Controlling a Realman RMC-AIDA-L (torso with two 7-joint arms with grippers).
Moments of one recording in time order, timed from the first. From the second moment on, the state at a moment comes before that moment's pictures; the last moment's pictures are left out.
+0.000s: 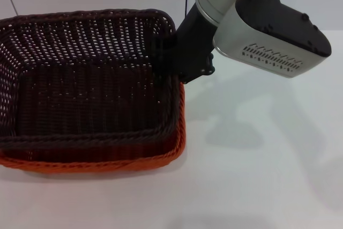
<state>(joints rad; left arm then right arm) -0.11 -2.06 -2.52 -0.33 0.41 -1.66 2.20 1.28 2.08 -1.26 -0.95 0.67 1.66 -2.61</state>
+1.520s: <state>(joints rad) -0.11 -2.07 -2.51 -0.30 0.41 -1.75 2.21 1.00 2.08 -1.36 -1.22 0.80 1.59 -2.52</state>
